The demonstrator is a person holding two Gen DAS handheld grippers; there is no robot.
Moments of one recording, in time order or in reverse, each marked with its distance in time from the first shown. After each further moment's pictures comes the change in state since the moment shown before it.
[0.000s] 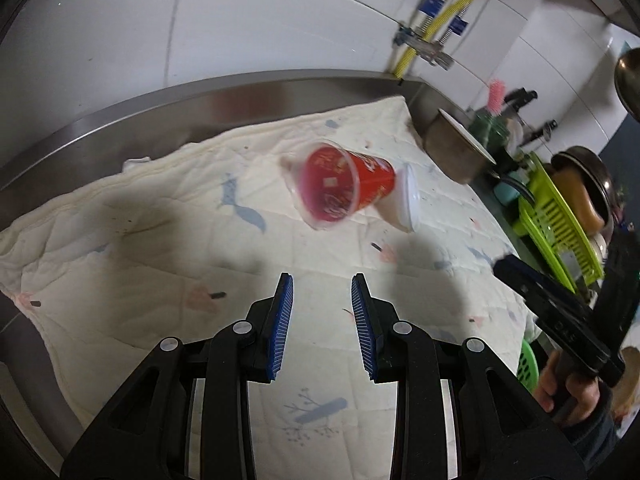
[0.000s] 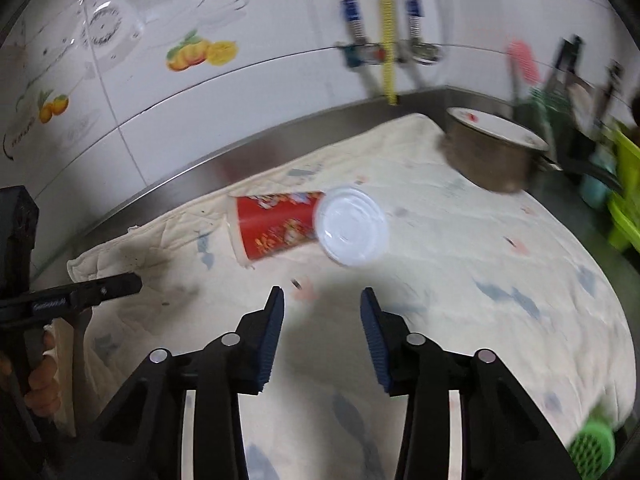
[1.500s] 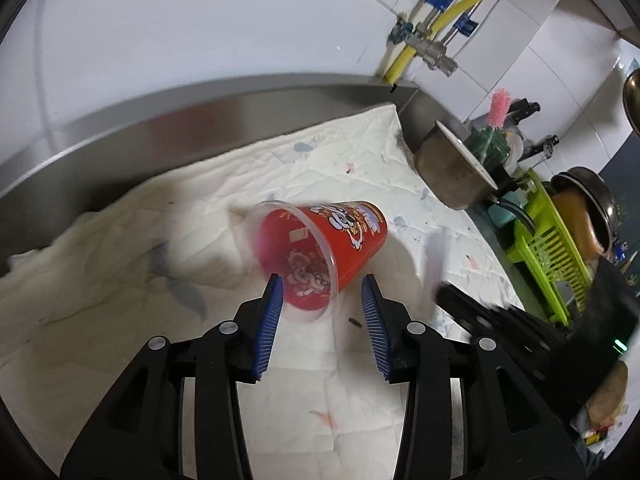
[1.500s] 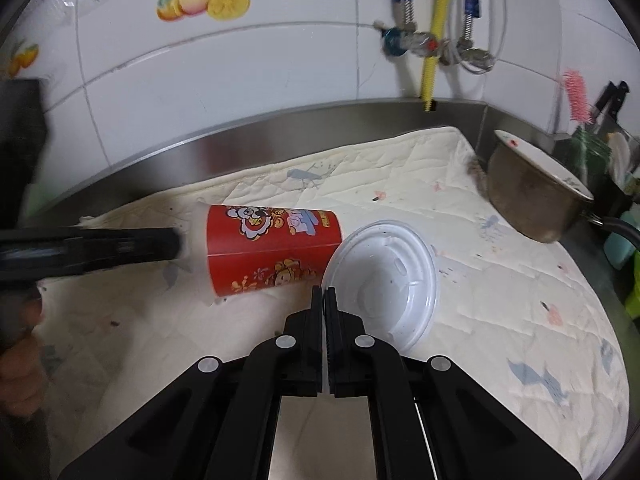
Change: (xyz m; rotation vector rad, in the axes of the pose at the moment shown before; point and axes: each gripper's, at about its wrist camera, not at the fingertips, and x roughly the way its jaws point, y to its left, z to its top) left arm 0.082 -0.023 0.060 -0.014 0.023 -0.086; right arm 0.052 0.002 0.021 -0.099 0.007 -0.051
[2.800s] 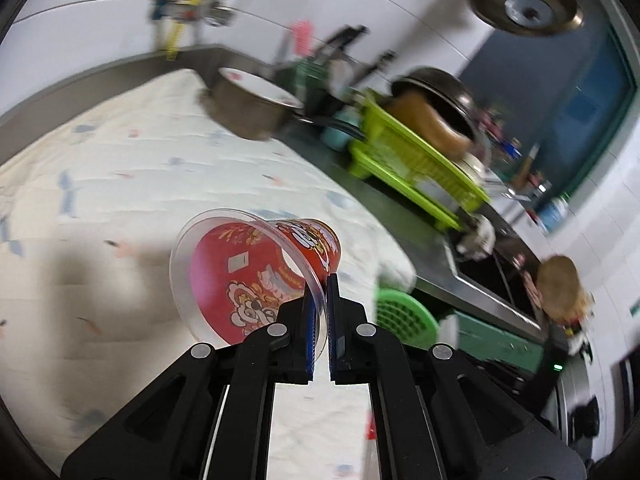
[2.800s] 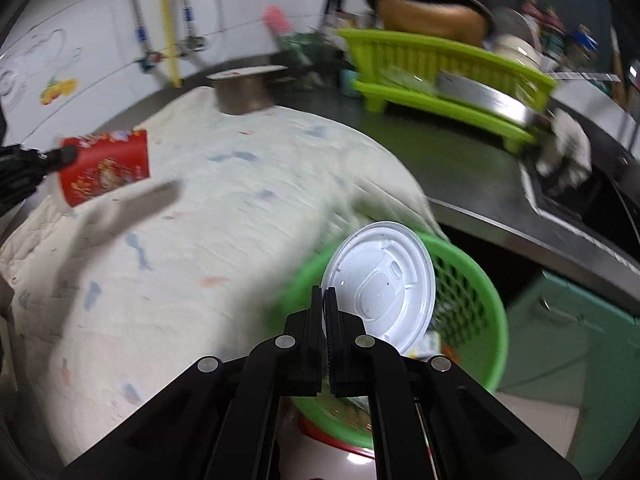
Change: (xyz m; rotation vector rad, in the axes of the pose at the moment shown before) left arm -0.051 -0.177 -0.109 0.301 0.091 -0.379; right arm -0.252 -0.122 -0.253 0.479 0.096 -0.427
